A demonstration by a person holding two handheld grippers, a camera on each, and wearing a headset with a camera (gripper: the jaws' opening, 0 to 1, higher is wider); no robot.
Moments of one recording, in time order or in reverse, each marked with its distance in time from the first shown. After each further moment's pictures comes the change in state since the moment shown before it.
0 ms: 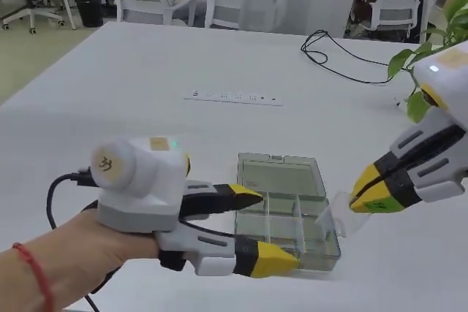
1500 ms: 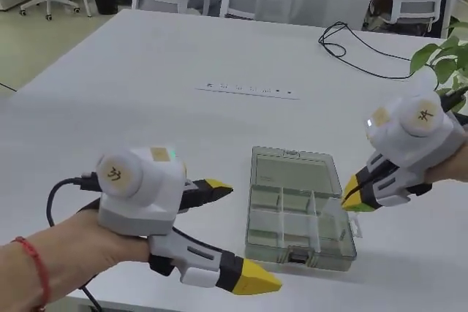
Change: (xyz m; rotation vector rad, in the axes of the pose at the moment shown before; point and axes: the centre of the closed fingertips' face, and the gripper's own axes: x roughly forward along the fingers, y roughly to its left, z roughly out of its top) left arm -0.015 0.038 -0.043 -0.012 0.085 0.108; right arm 0.068 -0.085 -0.075 -0.042 0.247 -0.123
